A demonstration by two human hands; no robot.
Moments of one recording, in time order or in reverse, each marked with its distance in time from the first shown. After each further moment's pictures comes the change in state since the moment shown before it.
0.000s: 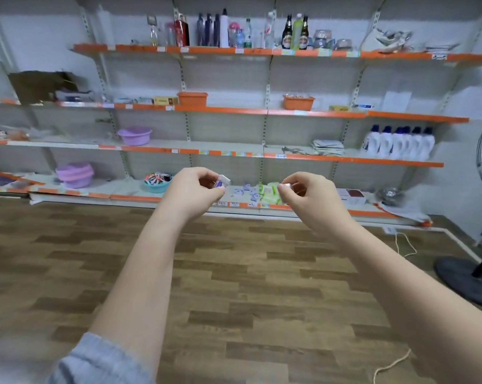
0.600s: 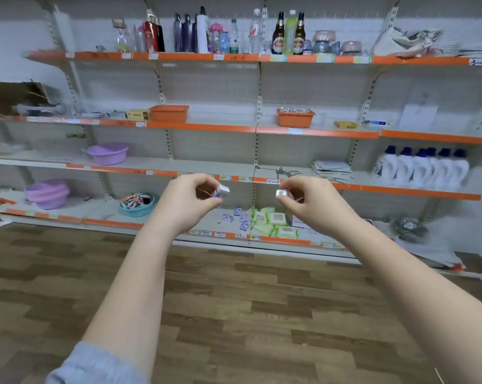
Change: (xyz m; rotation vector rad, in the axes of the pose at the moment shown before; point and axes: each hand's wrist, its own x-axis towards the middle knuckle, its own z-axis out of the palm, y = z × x) left_hand 0.334 0.046 0.205 0.100 0.021 0.125; right_hand 0.347 0.239 -0.051 -0.177 -0.166 -0.176
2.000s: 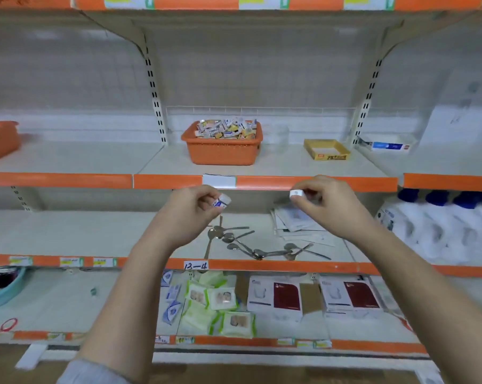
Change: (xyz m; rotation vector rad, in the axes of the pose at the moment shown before) left_hand 0.779 -0.034 0.491 -0.040 -0.180 0.073; right_hand 0.618 0.665 -0.026 -0.066 0.046 0.055
